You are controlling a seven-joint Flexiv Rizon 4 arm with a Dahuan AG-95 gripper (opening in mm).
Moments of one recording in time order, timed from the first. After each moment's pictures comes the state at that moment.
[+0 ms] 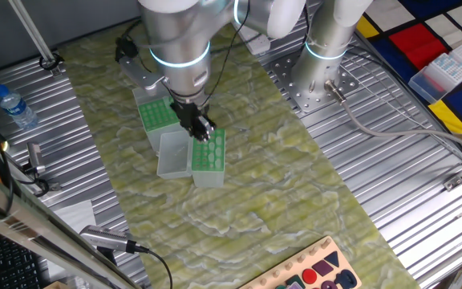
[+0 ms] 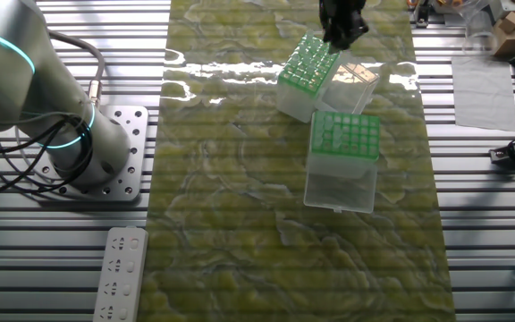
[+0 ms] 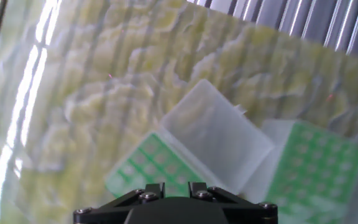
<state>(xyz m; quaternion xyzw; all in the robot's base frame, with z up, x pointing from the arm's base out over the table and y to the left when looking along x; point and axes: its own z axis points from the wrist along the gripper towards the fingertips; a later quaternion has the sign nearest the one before) 0.489 0.139 0.200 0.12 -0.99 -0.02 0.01</state>
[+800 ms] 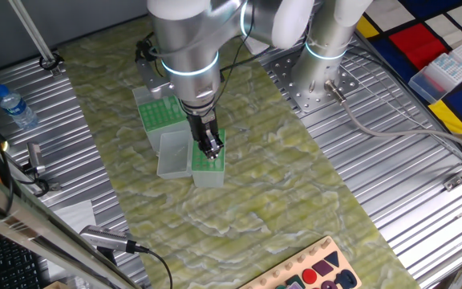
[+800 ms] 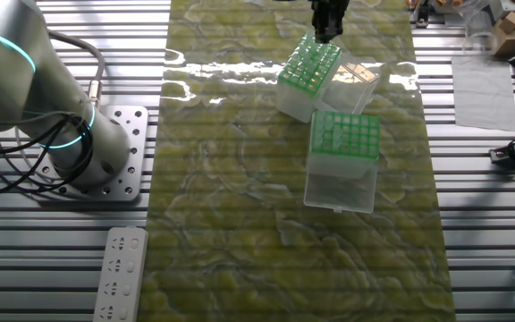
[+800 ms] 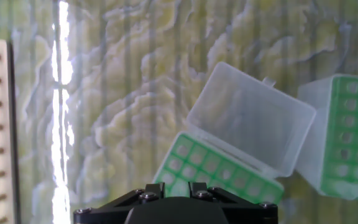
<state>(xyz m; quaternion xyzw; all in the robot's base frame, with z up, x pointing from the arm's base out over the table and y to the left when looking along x) 0.480 0.175 0.174 -0.01 -1.00 -0.08 0.00</state>
